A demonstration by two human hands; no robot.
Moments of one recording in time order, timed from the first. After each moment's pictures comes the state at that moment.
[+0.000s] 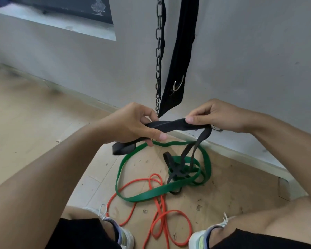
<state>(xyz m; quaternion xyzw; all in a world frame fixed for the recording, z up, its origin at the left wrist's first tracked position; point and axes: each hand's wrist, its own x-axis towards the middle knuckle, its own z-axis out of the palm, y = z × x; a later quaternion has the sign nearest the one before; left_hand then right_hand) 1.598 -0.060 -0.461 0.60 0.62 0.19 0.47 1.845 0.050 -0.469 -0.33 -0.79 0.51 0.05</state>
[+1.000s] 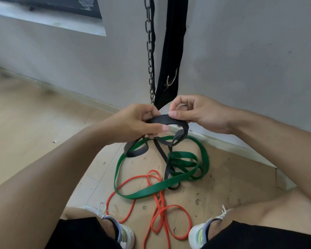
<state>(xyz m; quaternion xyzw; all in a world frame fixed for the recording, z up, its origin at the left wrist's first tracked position) 1.608 -0.055 -0.478 0.61 0.58 0.23 0.49 1.823 0.036 -0.484 -0.35 -0.70 0.61 0.13</state>
